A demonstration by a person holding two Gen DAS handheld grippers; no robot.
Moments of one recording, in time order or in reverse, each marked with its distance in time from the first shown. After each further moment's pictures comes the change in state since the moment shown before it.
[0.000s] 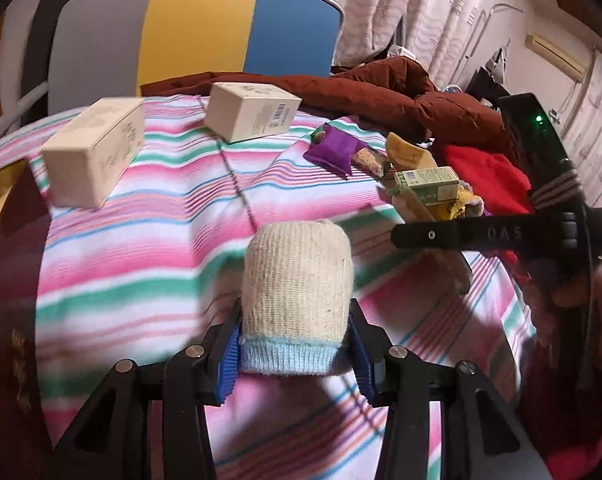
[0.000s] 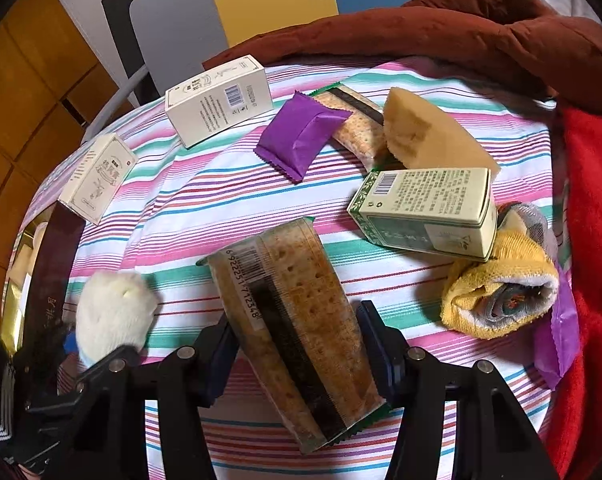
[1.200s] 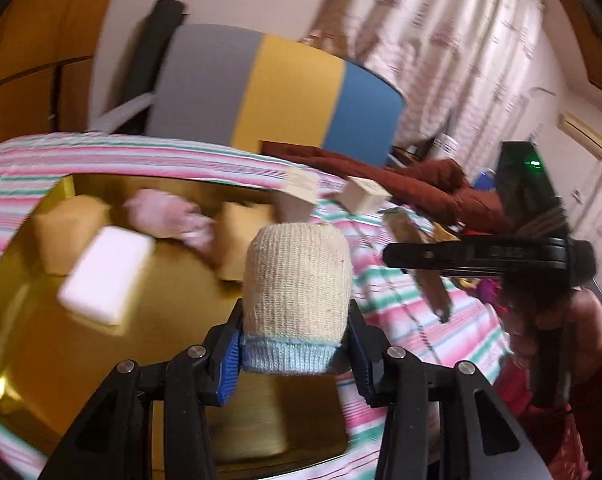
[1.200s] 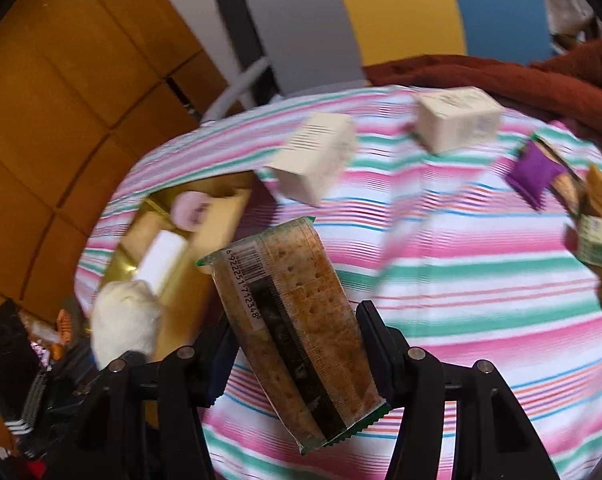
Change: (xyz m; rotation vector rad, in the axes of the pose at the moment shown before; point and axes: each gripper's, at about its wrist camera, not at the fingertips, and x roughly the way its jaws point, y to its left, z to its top) left arm -0.184 0.118 -0.054 -0.202 -0.231 0.110; right arm -0.043 0.192 -0.030 -0.153 -0.037 0.299
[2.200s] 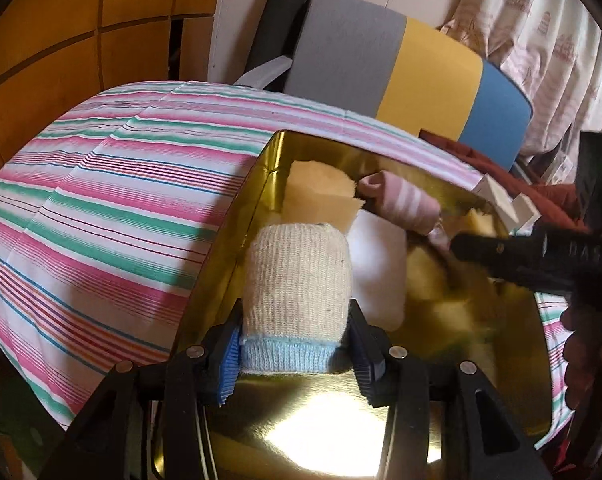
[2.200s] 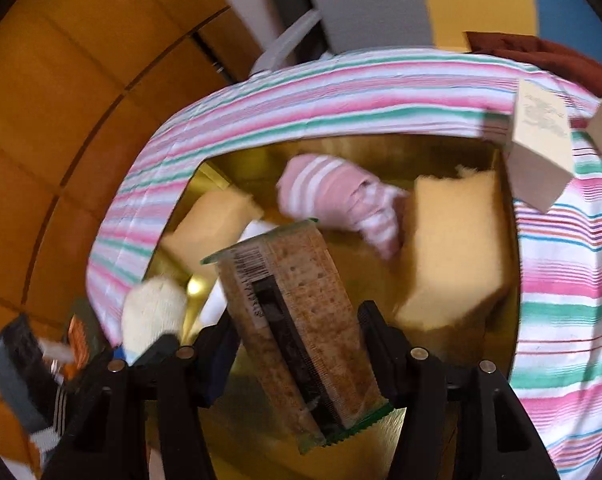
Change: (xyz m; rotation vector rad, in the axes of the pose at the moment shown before) left arm -0.013 0.153 0.004 -0.158 0.115 0.355; right arm 0.134 0.141 0.027 0.016 0.109 0.011
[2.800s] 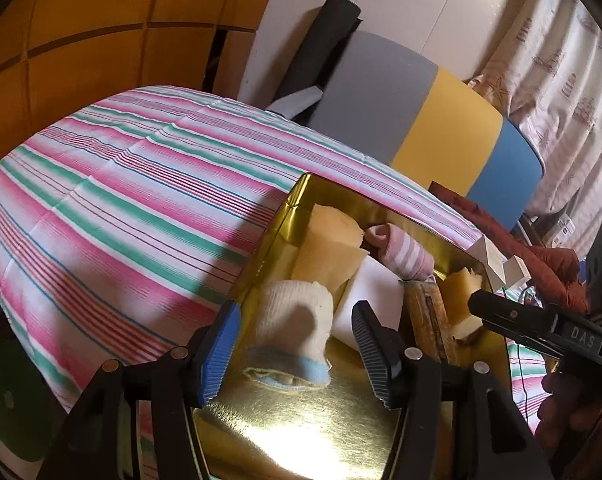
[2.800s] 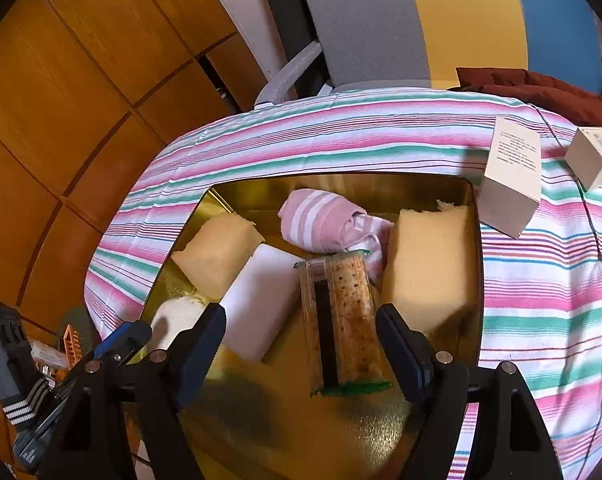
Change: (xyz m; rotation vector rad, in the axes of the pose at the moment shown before) left arm -0.032 0.017 0.004 -0.184 -0.107 -0.018; right arm -0.030 0.005 -0.007 -0.048 -0.101 -0.011
